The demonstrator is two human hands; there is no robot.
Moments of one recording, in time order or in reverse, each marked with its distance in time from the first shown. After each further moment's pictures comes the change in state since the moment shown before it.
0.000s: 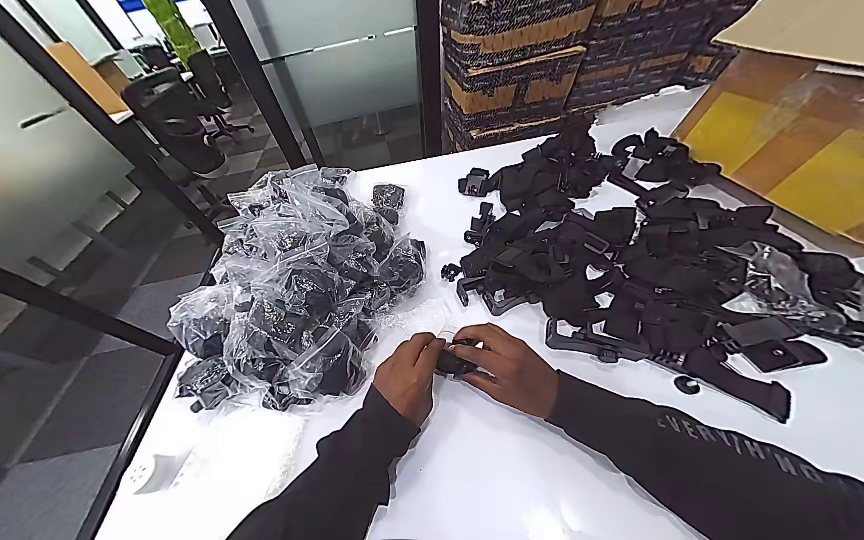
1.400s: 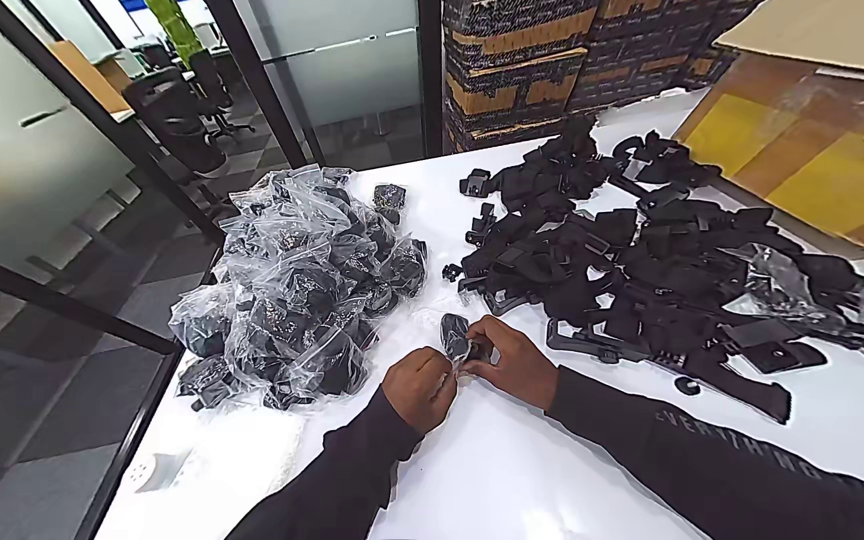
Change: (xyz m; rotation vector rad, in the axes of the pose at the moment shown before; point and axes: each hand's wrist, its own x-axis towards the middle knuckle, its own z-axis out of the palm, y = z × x) left_hand -0.003 -0.001 0.009 -0.259 0.087 0.113; right_hand 0.002 0.002 -0.004 0.156 -0.013 0.346
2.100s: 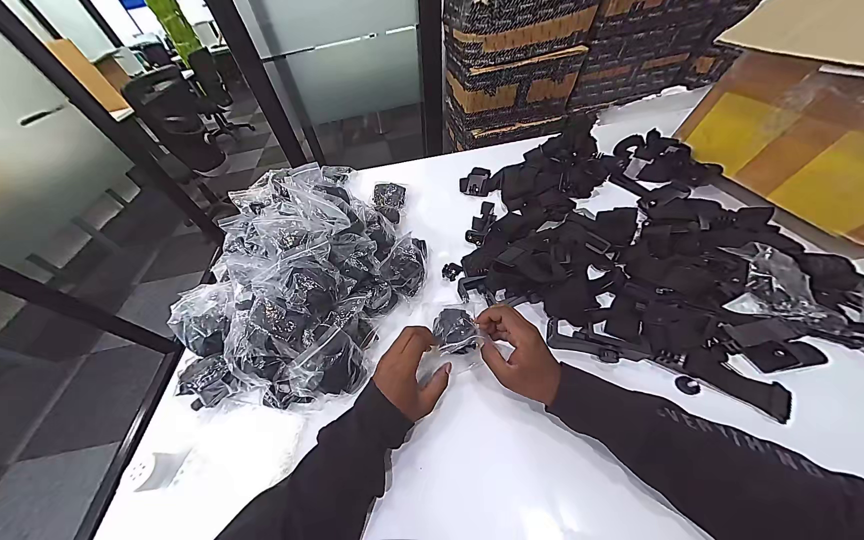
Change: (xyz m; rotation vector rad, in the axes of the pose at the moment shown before) left_hand 0.004 -0.015 -0.008 -0.078 -0.008 -0.131; right_hand 0.000 0.009 0.003 0.213 0.190 -0.046
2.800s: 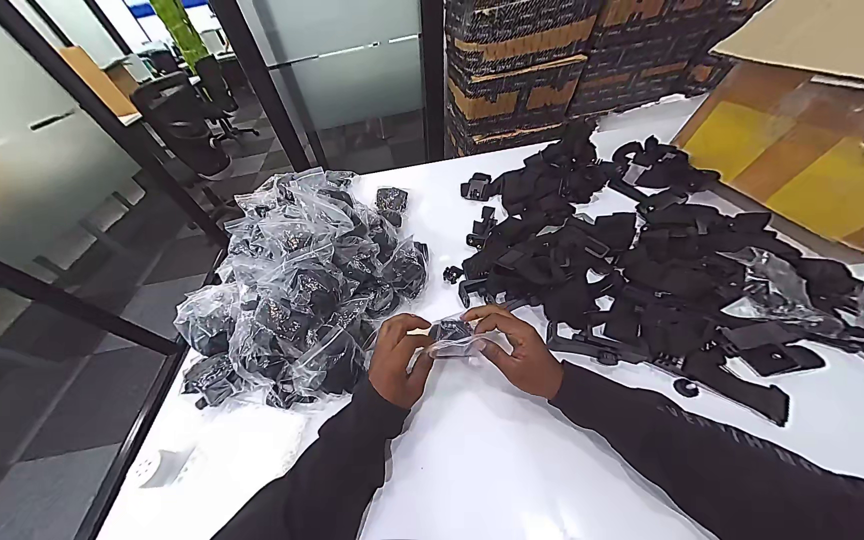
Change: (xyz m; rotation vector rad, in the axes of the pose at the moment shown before) left_hand 0.009 -0.012 -0.005 -0.007 0.189 0.145; right_hand 0.009 0.006 -0.005 0.198 -0.078 -0.090
